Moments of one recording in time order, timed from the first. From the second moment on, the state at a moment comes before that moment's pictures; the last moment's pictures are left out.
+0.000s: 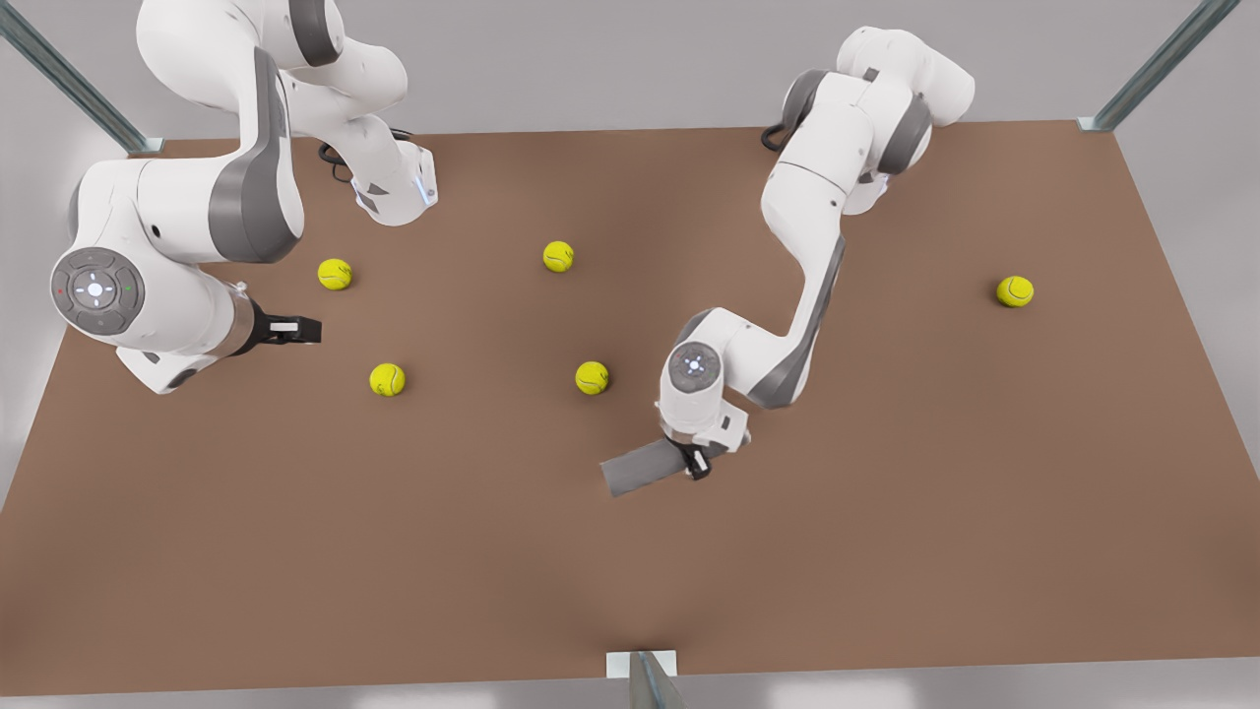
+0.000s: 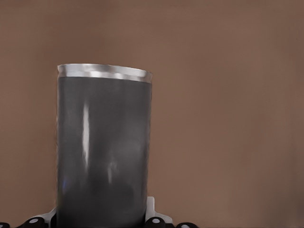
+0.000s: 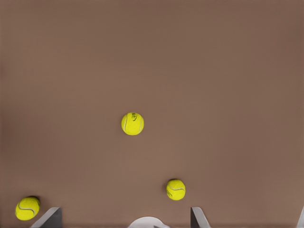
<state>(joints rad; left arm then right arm) -0.68 0.84 0.12 -1.19 0.06 2.06 -2.56 0.34 0.32 -0.26 -1.20 -0.01 1.18 0.07</state>
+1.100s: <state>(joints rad) -0.70 0.97 0.14 -1.18 1.14 1.03 -2.00 0.33 0.32 -0.27 -1.20 -0.01 1.19 0.07</state>
